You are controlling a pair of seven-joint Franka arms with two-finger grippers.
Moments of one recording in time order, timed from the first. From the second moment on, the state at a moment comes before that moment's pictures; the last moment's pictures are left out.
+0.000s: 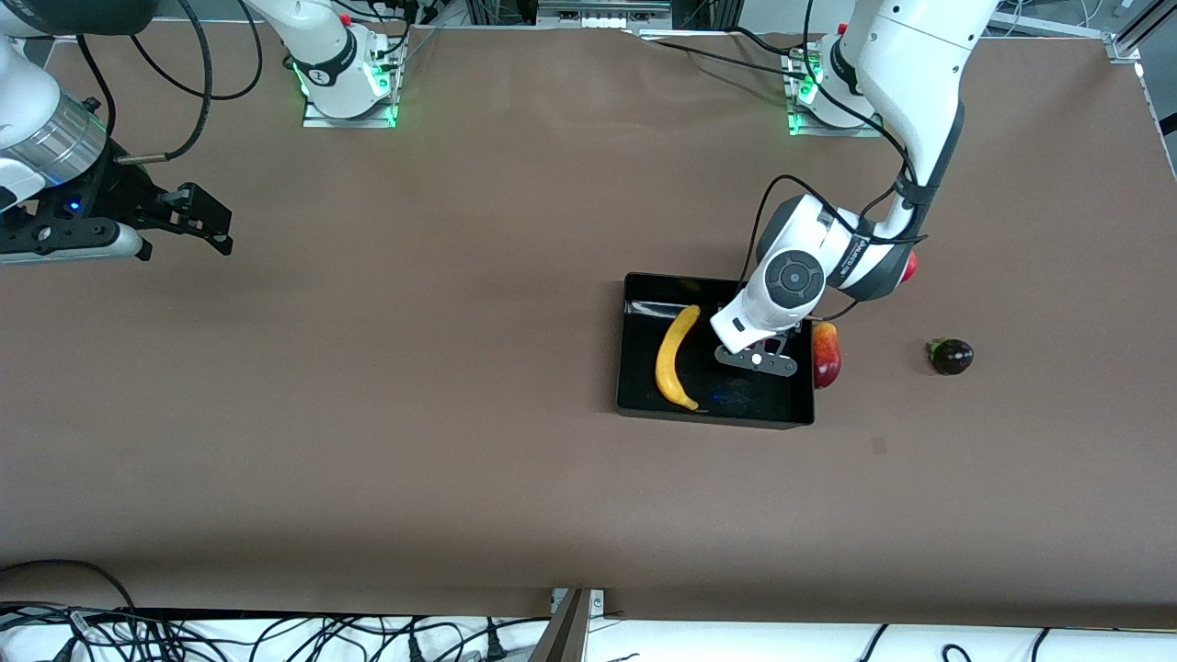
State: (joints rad) left arm -0.34 0.54 -0.08 -1.90 0.06 2.27 -0.26; right arm 0.09 0.00 0.03 -1.67 -0.01 1.75 0.04
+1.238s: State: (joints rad) left arm -0.08 0.28 -0.07 -2.22 0.14 2.21 0.12; right arm 0.09 0.00 0.03 -1.67 -0.01 1.75 0.04
